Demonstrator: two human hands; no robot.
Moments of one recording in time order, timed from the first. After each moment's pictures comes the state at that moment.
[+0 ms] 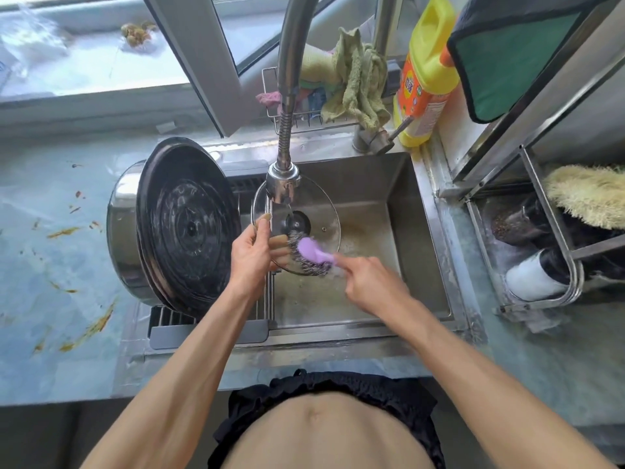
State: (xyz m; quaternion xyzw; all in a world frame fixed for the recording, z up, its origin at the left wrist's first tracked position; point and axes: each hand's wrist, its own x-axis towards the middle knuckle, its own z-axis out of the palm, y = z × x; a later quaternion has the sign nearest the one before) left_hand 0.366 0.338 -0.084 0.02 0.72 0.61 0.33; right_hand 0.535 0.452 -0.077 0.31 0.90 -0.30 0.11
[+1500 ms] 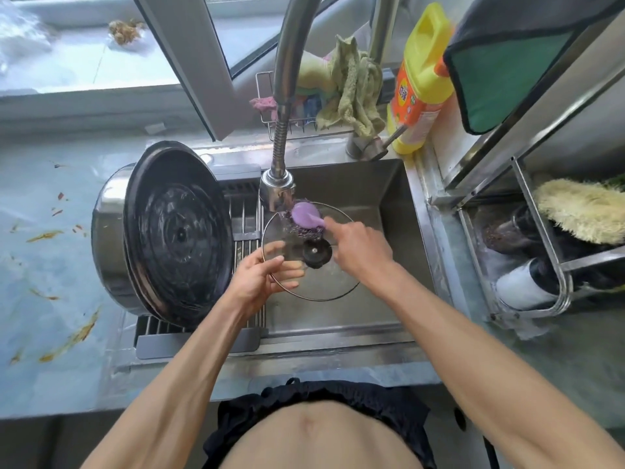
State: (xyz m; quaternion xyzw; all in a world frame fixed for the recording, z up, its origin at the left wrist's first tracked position) left_hand 0.363 0.329 -0.118 -0.01 0.57 0.63 0.52; right_hand 0.486 0.497 -0.077 0.29 0.94 -0.17 0.08
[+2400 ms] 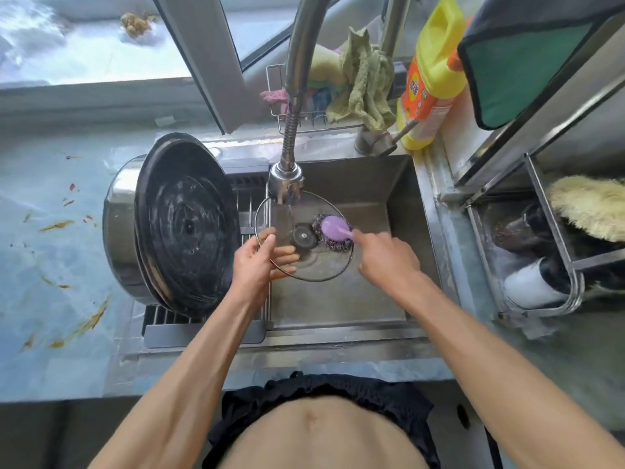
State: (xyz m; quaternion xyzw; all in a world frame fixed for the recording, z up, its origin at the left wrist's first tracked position) left_hand 0.366 0.331 -0.109 -0.03 0.65 0.66 0.39; right_hand 0.517 0.494 -0.065 0.34 0.91 -0.18 0.15
